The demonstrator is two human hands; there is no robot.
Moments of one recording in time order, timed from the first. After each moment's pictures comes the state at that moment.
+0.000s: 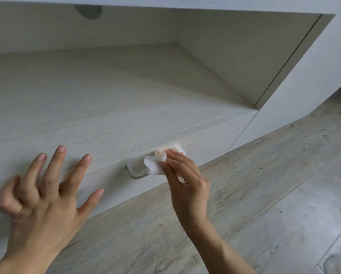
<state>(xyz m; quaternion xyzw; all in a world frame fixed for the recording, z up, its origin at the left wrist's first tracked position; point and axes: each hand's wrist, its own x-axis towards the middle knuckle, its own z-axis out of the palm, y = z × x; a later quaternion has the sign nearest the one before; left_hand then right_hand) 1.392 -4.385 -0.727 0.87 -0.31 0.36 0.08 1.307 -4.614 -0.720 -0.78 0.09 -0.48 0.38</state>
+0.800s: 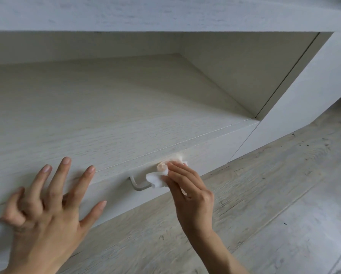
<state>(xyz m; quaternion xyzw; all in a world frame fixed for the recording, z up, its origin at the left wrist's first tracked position) 1.391 -4.388 -0.730 0.87 -0.30 0.38 0.07 1.304 -4.622 -0.720 -0.81 0.05 -0.47 0.34</state>
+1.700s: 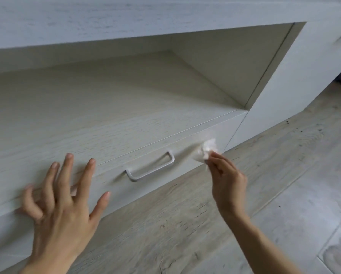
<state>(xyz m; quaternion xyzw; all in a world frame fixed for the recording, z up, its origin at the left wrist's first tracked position) 1.368 -4.404 -0.712 0.90 -0.28 0.33 0.10 1.265 -4.682 -0.699 -0.83 0.25 -0.40 0.30</state>
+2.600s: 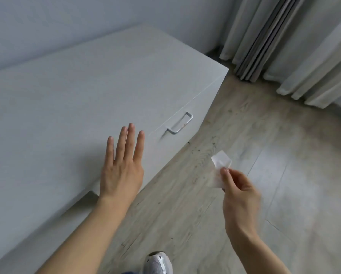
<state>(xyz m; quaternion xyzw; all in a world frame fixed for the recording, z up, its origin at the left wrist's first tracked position) 1.353 -4.910 -0.426 0.84 -0.49 0.23 0.04 1.149 -5.006 -0.385 -0.49 0.58 -0.41 0.51</state>
